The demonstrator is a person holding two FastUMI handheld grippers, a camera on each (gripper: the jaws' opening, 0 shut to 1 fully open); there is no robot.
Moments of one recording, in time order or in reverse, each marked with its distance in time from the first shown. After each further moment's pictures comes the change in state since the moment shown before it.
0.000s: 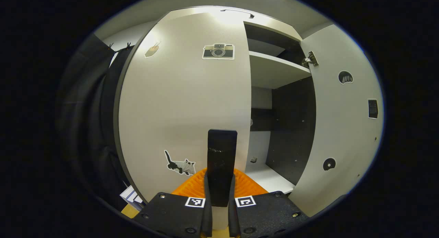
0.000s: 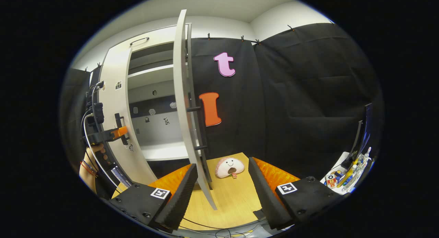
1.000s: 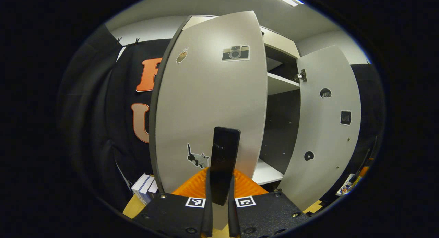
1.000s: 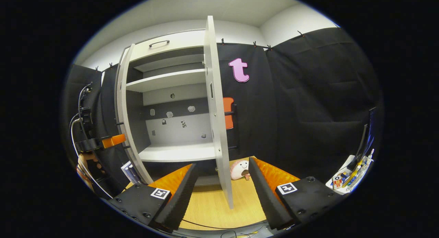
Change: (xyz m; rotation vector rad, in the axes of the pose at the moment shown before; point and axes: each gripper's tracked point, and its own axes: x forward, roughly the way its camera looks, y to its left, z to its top) left arm -0.098 0.052 -0.001 -0.076 0.018 -0.063; right arm -0.032 0.060 0.001 -0.027 -0.043 0.080
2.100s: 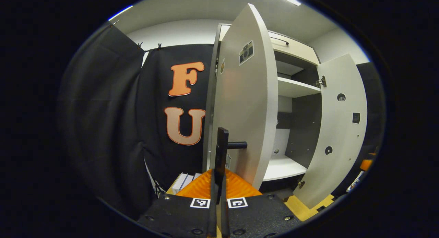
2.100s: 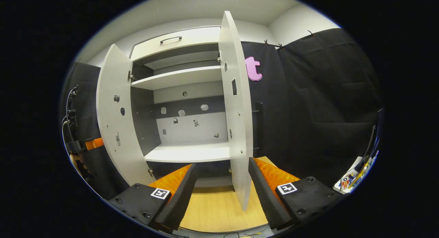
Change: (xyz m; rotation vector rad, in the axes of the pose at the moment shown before) left arm -0.044 0.053 0.008 0.051 -0.001 0.194; right arm 0.022 0.048 -0.003 -0.005 0.013 0.089
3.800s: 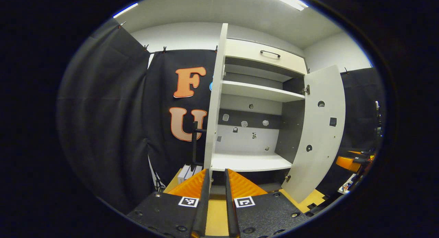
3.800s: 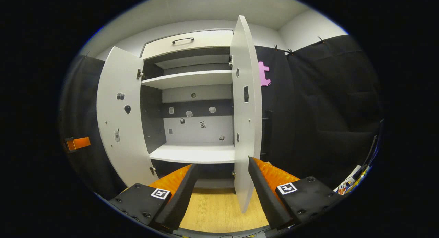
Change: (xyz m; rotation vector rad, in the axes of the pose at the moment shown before) left arm -0.118 -0.005 0.016 -0.039 -0.013 -0.016; right arm -0.009 0.011 0.012 -0.070 -0.021 0.041
